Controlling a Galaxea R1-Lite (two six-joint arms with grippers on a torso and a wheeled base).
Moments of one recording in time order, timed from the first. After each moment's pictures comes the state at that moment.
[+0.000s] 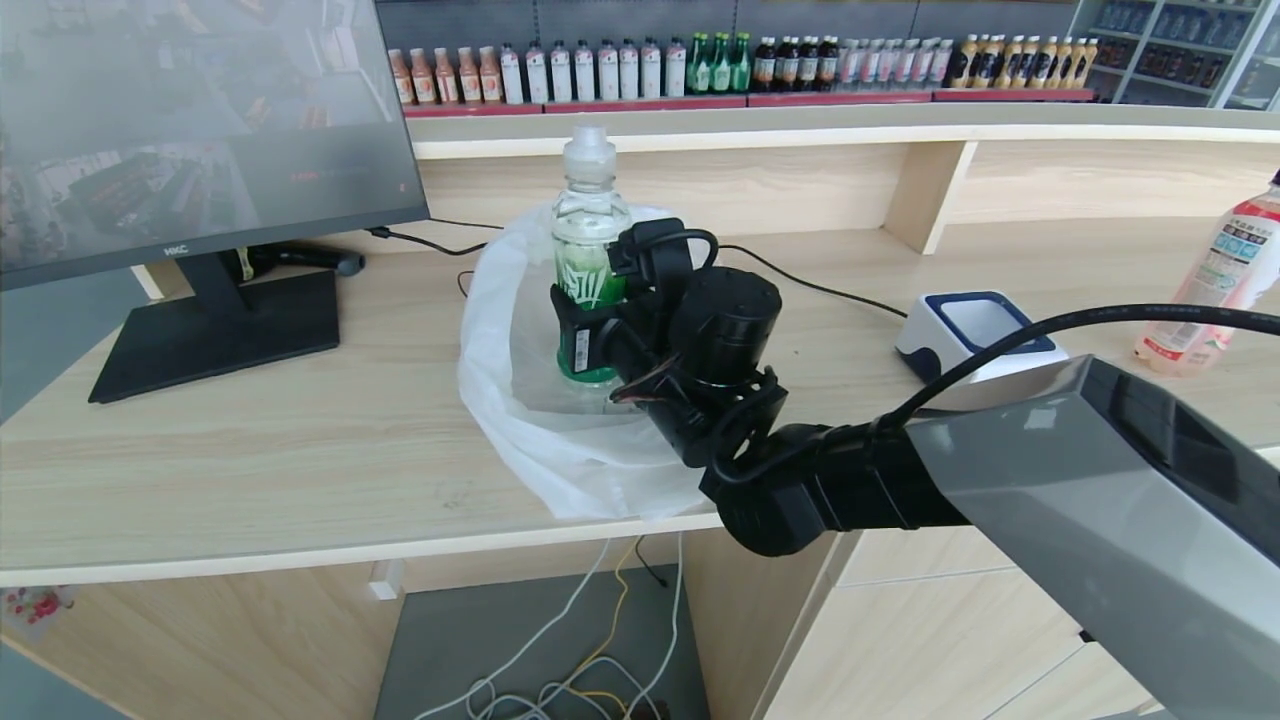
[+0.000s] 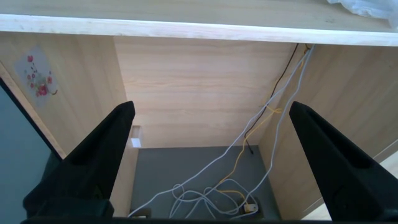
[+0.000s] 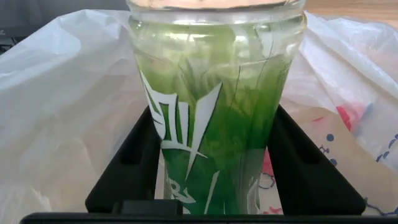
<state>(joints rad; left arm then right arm) 0.00 0.00 0.00 0.00 0.00 0.00 0.78 2.32 -1.61 -0.97 -0.25 -0.06</state>
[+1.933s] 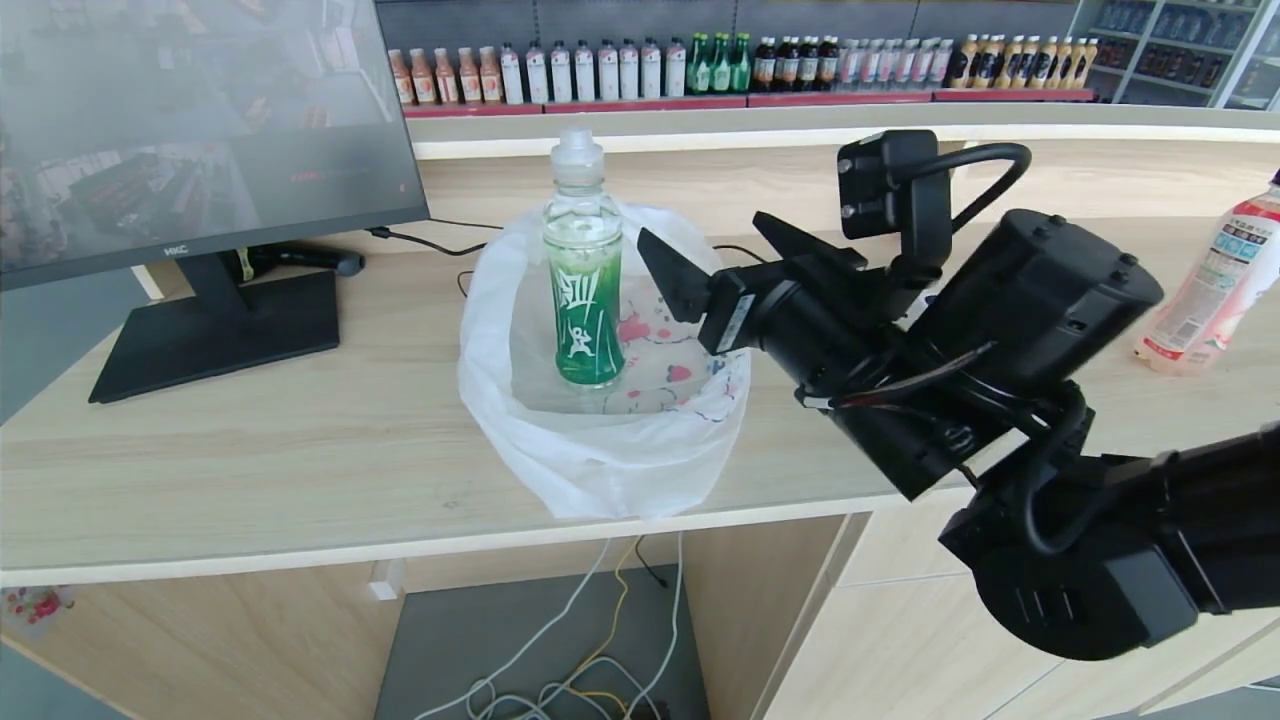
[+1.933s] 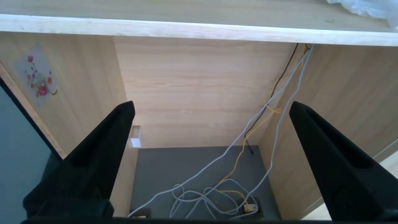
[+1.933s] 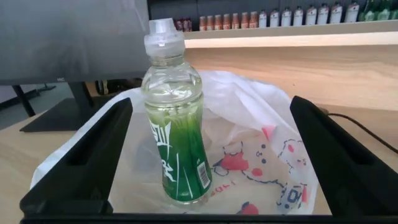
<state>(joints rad) 0.00 0.00 0.00 0.00 0.00 0.00 0.75 1.86 -0.99 -1.25 -0.19 -0.05</state>
